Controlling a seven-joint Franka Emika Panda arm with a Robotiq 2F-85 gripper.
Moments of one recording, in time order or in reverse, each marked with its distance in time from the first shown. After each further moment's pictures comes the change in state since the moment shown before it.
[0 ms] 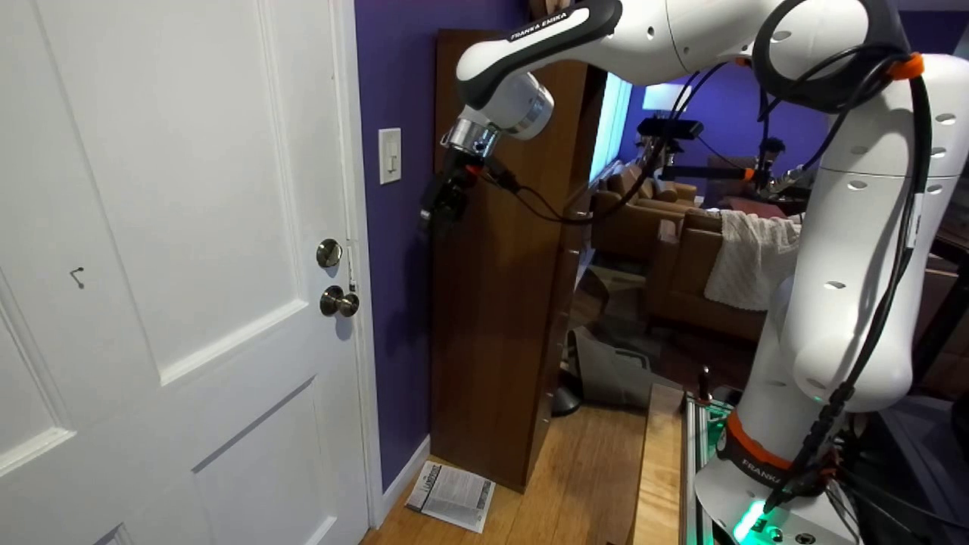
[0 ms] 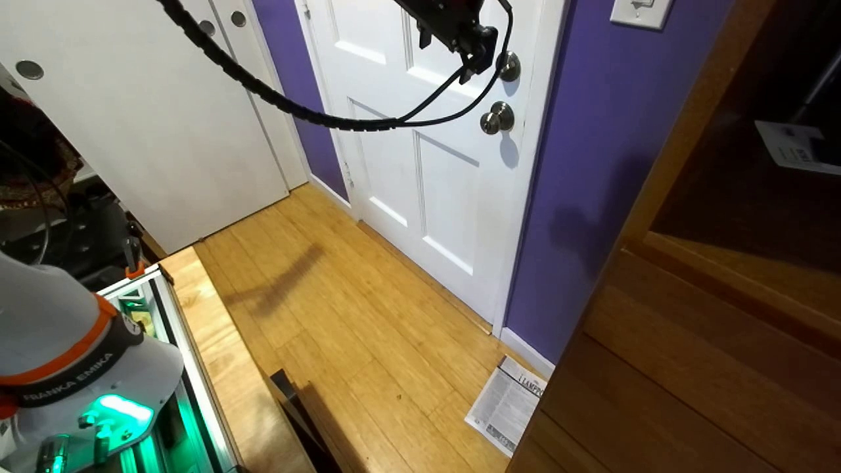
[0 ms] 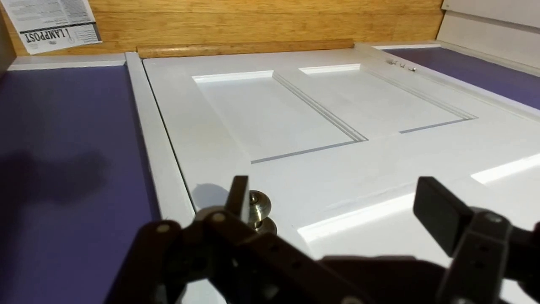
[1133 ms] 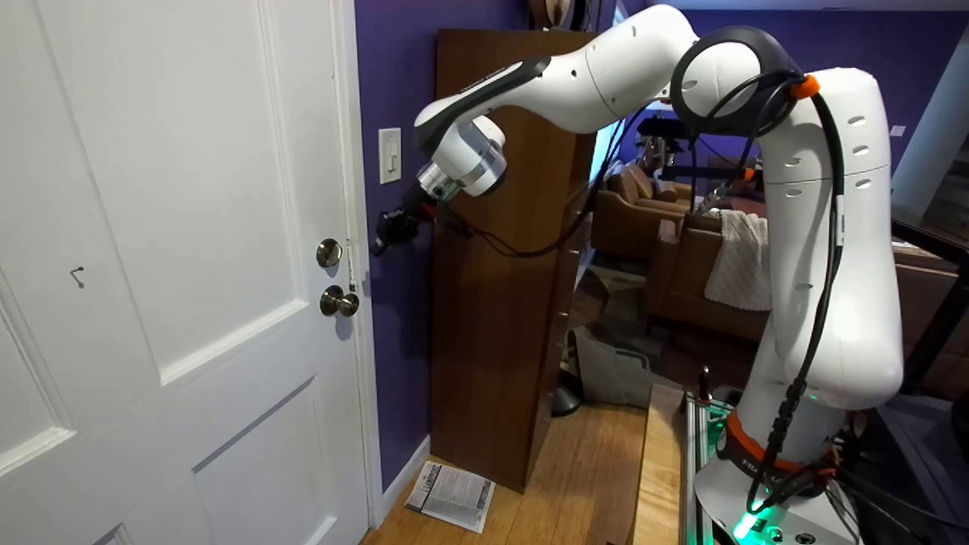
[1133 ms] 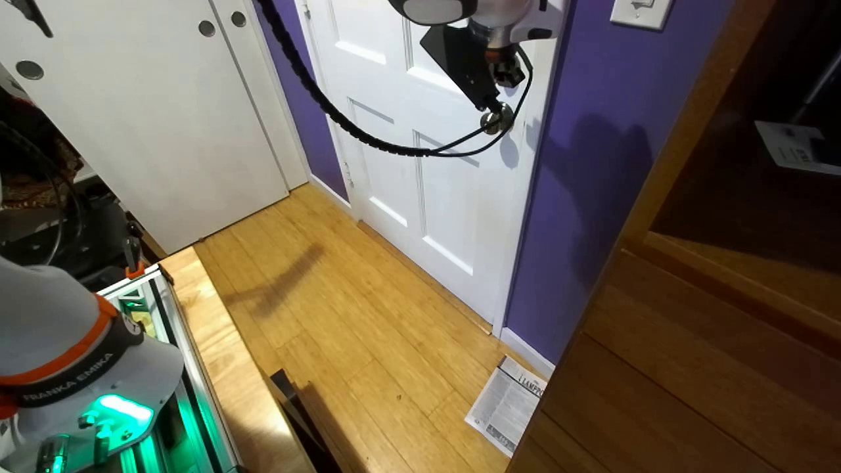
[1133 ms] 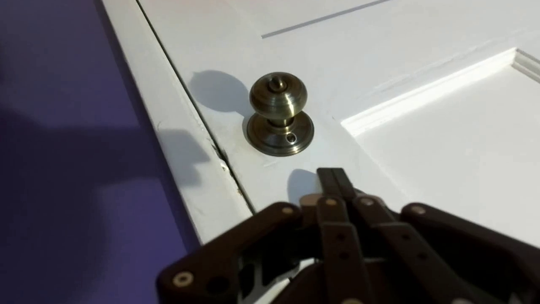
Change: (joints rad) arm -0.069 0.262 0.158 0.094 0.390 0.455 -0.186
